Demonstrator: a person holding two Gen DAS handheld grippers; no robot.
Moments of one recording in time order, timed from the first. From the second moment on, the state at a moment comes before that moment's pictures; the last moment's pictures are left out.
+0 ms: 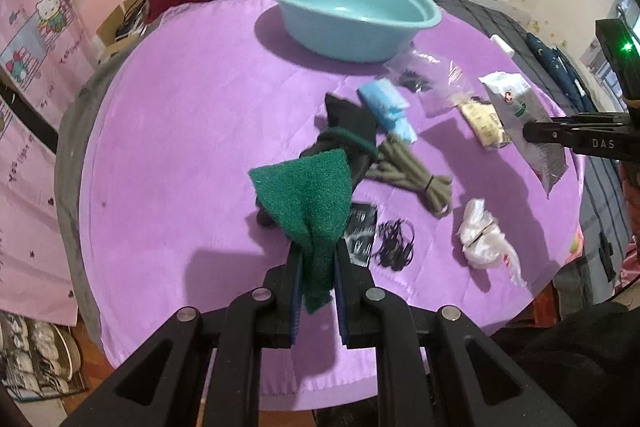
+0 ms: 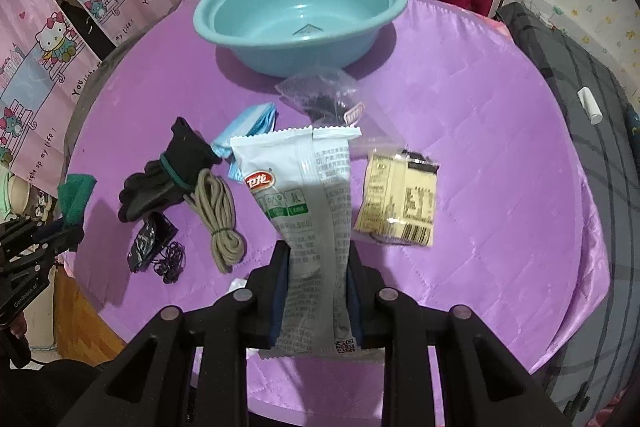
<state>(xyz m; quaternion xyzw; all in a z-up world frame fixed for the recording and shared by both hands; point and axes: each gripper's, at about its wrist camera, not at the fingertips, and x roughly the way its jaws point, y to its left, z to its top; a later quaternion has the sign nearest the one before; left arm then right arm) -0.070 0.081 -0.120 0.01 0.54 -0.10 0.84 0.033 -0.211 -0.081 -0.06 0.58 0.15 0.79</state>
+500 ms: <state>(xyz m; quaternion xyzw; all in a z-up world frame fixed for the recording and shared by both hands) -0.021 0.051 -0.082 0.04 0.51 -0.14 0.85 0.078 -0.209 -0.041 -0.05 0.58 0.14 0.80</state>
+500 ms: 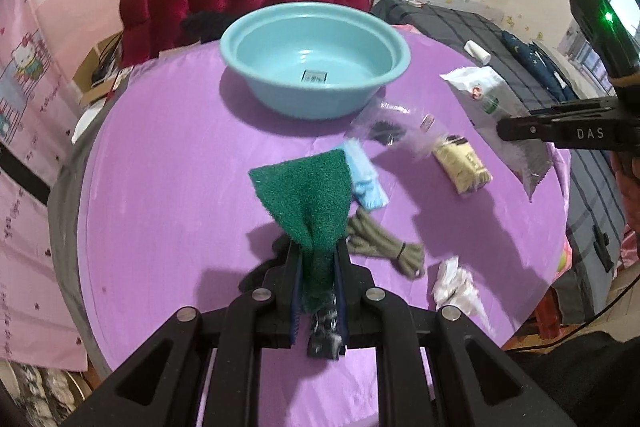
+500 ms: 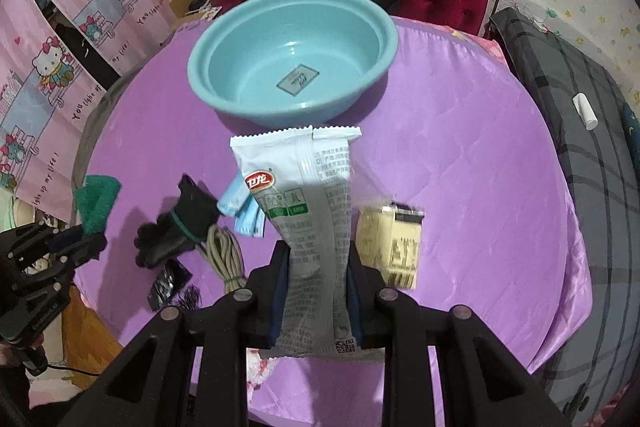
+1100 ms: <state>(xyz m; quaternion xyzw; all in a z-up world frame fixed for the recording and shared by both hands) 0.074 0.013 -0.058 0.07 0.49 -0.18 0.85 0.163 -0.189 -0.026 -0.03 0.58 0.15 0.80</state>
